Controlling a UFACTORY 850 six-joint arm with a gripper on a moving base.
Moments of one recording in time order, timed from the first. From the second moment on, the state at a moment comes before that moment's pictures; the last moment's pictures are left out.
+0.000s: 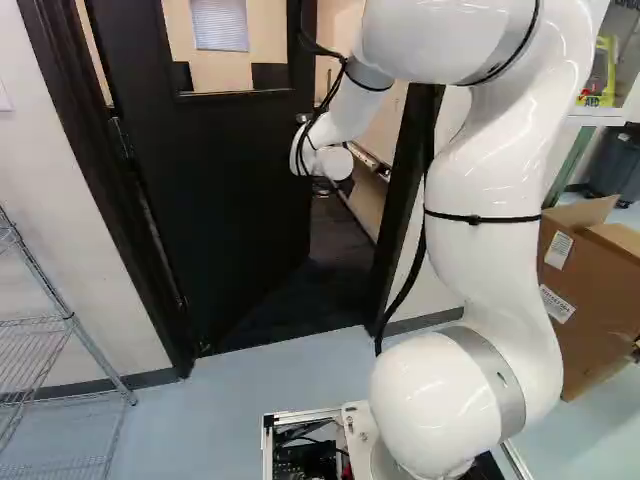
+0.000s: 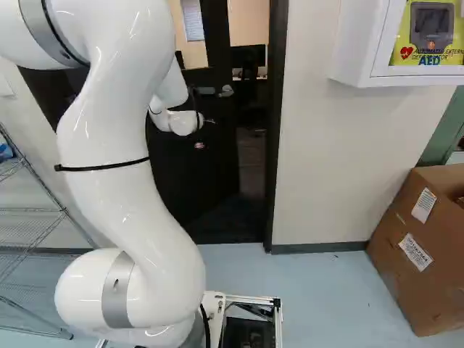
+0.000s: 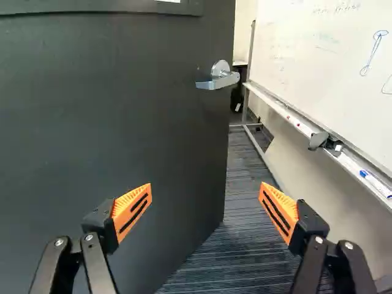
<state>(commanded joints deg) 8.5 -18.9 -53.9 6.1 40.9 0.0</state>
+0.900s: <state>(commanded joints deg) 3.8 -5.9 -39.2 2.6 41.4 0.0</state>
